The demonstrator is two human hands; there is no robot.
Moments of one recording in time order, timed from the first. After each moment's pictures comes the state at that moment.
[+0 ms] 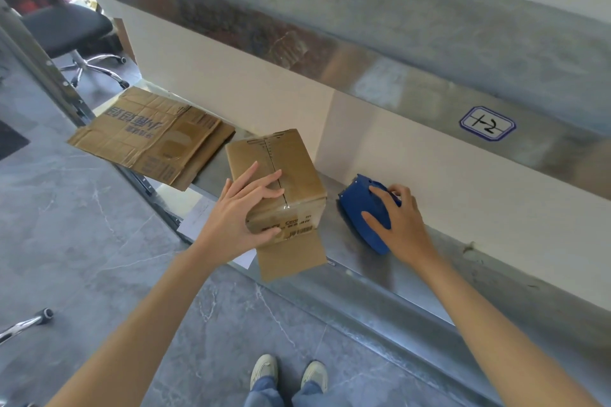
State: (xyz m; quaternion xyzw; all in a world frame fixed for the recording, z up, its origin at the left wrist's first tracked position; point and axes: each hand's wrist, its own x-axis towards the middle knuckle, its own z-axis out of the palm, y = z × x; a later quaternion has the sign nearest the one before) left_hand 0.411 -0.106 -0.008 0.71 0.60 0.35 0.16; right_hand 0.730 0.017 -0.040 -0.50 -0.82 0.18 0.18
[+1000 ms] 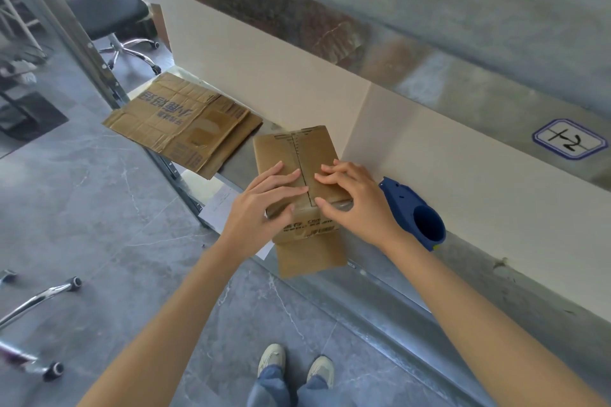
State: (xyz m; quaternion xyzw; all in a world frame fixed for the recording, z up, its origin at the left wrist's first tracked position) left_hand 0.419 -0.112 0.000 0.65 0.63 0.41 0.14; right_hand 0.613 0.007 0.000 -0.31 -0.87 0.27 0.26
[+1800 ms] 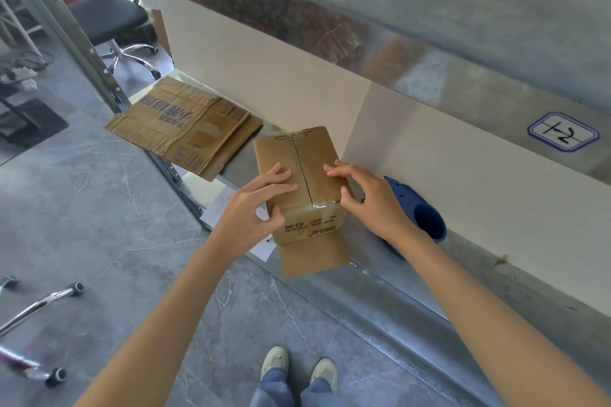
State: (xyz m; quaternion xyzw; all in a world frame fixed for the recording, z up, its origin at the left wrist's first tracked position) left_hand 0.409 -0.118 0.003 0.64 0.62 0.42 0.16; right_hand 0.626 0.011 0.011 -0.32 -0.84 0.38 0.23
